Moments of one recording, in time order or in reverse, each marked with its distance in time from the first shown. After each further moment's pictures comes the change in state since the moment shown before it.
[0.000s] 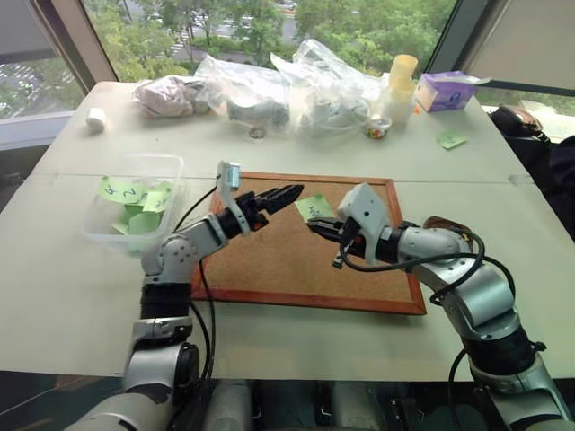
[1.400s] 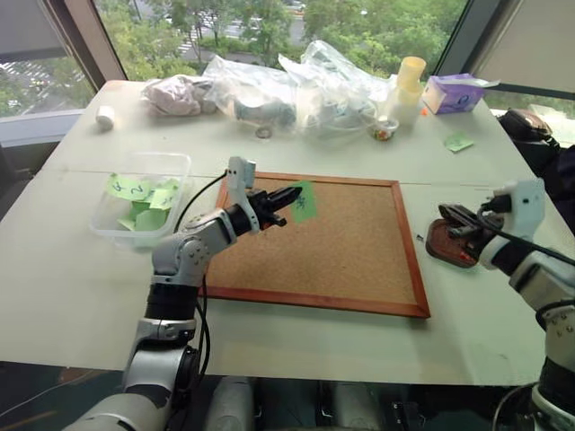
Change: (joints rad) left arm 0.044 0.048 -0.176 -0.123 0.166 -0.180 -0.046; right arm 0.274 -0.026 -0.697 0.054 0.191 0.231 -0.223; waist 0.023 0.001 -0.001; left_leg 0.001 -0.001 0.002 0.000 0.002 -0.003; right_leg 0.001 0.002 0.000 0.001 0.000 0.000
